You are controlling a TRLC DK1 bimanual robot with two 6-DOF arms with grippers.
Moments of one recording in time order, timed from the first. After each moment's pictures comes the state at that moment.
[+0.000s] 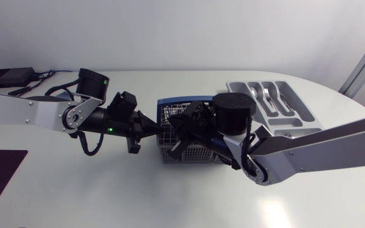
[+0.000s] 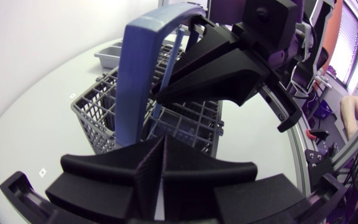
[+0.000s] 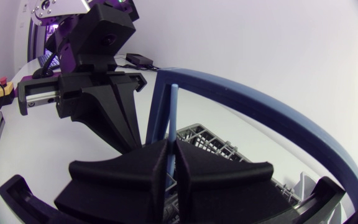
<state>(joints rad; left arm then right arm) -0.30 1.71 0.91 -0.03 0.83 0.58 0.71 1.72 0.71 0.75 -0.07 -0.27</state>
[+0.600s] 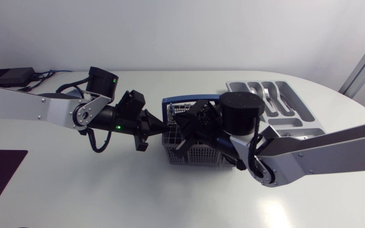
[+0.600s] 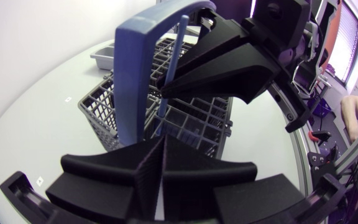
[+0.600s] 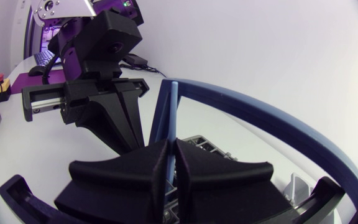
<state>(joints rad) -0.33 1.76 0.96 -0.03 0.80 0.56 0.70 1.68 0.68 0.76 -0.06 -0.29</state>
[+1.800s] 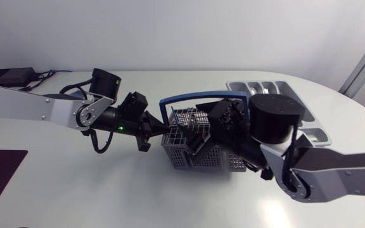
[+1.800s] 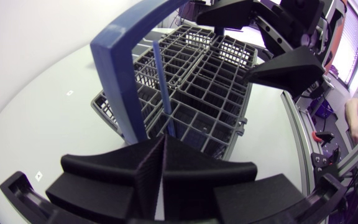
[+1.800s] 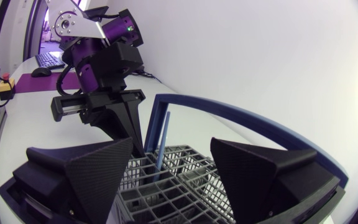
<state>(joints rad) -0.34 1.78 0.96 -0.03 0.77 0.54 0.66 1.46 0.53 0.71 -0.07 -0.32</state>
